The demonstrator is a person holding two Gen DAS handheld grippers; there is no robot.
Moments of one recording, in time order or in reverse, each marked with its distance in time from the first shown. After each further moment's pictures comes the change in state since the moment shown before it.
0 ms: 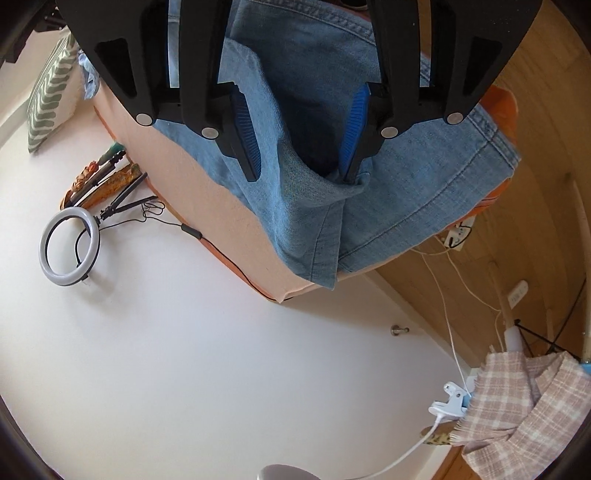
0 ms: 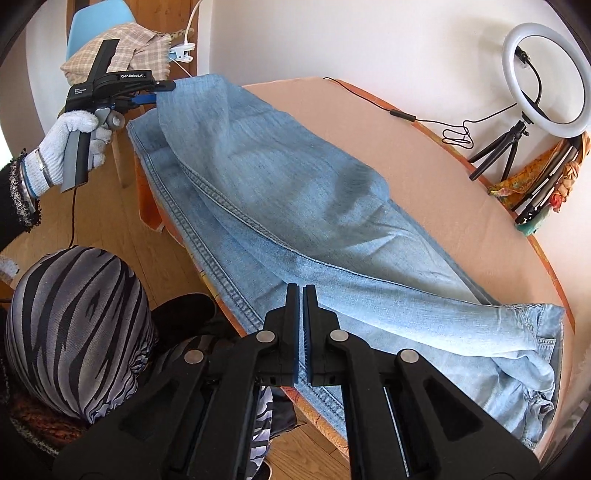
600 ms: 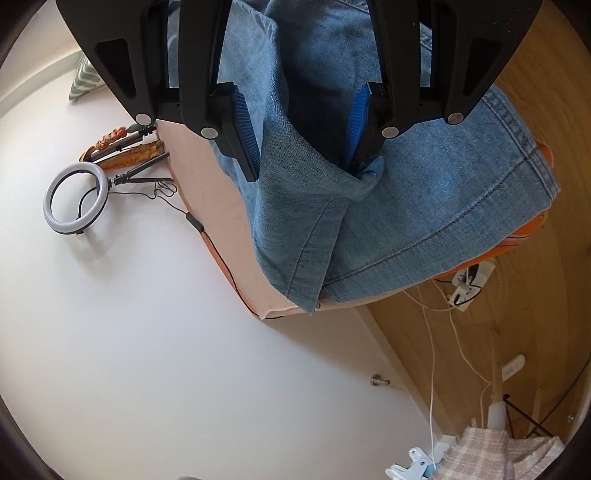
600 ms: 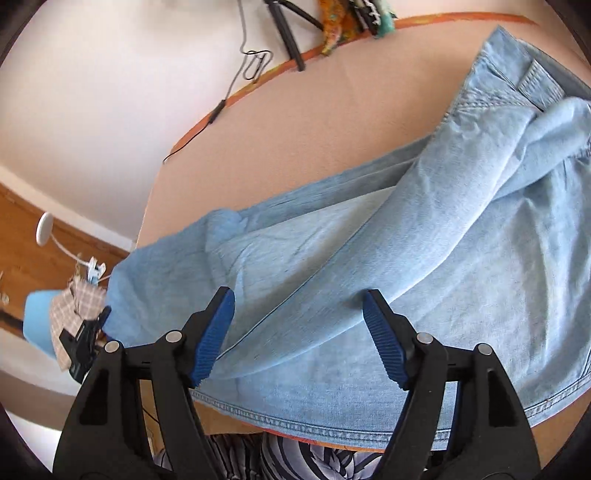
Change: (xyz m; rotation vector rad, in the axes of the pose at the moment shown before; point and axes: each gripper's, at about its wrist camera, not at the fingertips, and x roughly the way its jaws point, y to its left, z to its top) left arm 0.029 0.023 0.013 -0.230 0.123 -0.045; right arm 0.034 -0.163 -0.056 1.125 -0.009 0.142
